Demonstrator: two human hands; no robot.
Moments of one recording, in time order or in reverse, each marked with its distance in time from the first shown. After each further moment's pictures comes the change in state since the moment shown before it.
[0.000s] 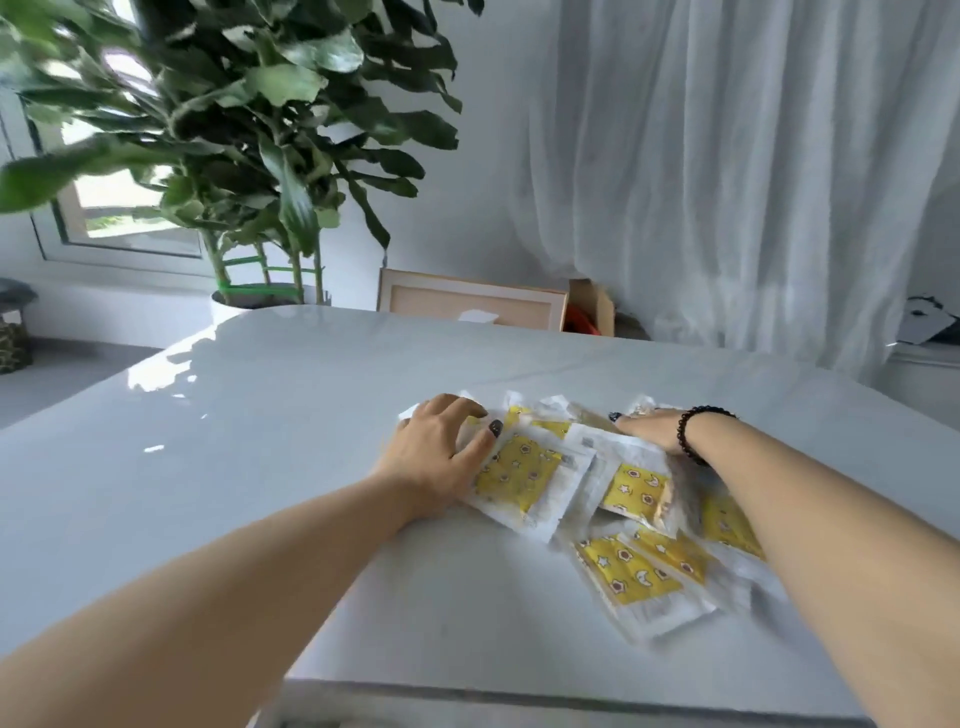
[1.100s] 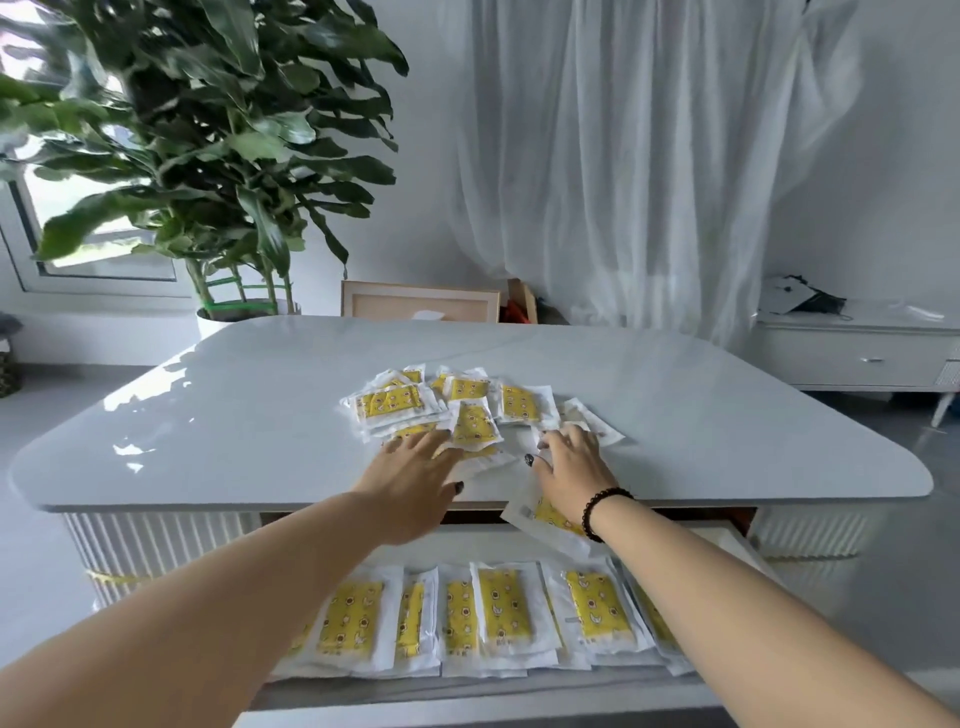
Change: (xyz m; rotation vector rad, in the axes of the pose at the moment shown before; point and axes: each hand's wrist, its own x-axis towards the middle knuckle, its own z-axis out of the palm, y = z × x) left_hand -0.157 0.127 -0.020 0.643 -0.288 0.201; right_hand -0.223 0.047 0.104 0.164 0.513 -0.293
